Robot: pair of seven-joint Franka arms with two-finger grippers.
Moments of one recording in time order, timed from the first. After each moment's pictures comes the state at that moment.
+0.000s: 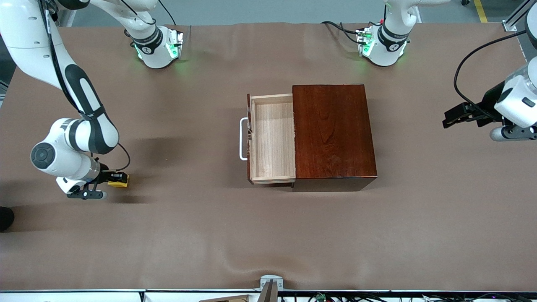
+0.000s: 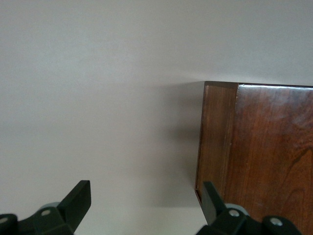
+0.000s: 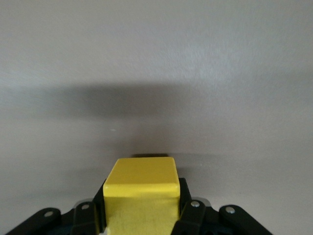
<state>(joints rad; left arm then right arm) -0.04 0.04 -0.01 -1.63 -0.05 1.63 -0.08 -0.14 0.55 0.02 -1.89 0.00 2.39 -0.09</state>
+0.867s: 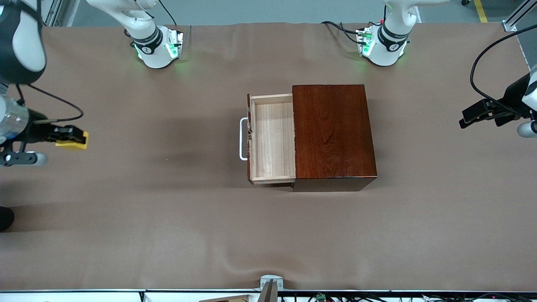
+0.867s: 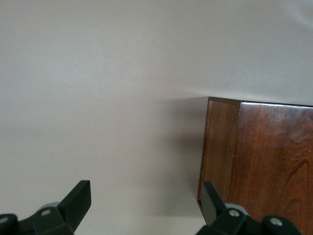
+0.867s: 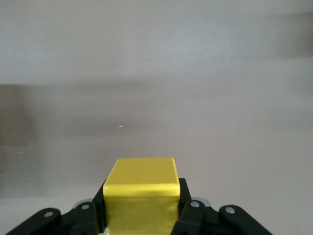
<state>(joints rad) -0.01 0.04 0.00 -1.57 -0.05 1.62 -0.07 0.01 0.19 0.04 -1.48 0.01 1.53 0.06</state>
